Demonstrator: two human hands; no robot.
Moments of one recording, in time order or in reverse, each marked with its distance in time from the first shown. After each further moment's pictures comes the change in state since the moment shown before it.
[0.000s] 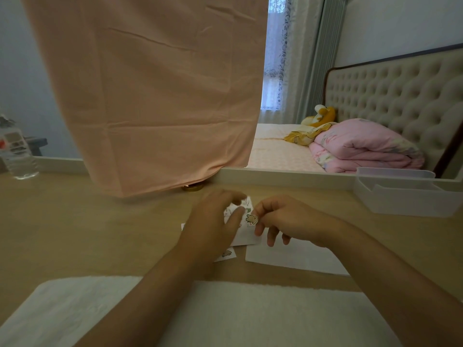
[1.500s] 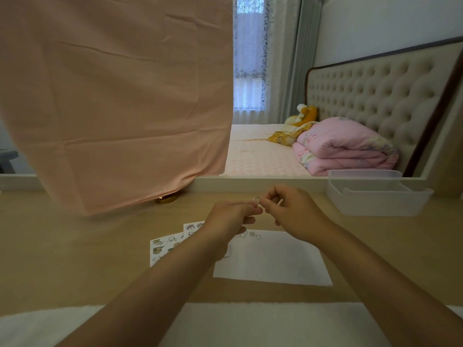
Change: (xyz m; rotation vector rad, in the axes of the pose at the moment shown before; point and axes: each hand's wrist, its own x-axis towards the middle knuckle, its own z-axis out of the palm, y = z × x) left_hand 0.054 0.070 0.044 -0.817 -0.349 -0.668; right_hand 0.004 0.052 -0.052 -0.108 0.535 -0.225
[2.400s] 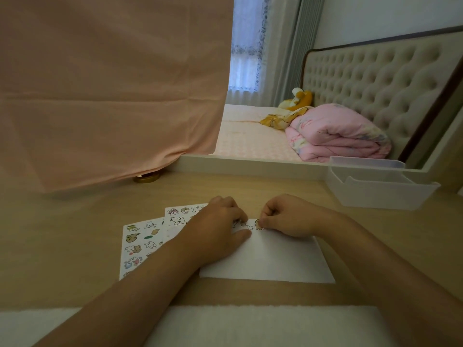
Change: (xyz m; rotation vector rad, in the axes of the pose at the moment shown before) left_hand 0.048 -0.071 -0.017 1.034 -0.079 0.606; right_hand 0.026 0.048 0.007 -0.297 -0.515 0.230
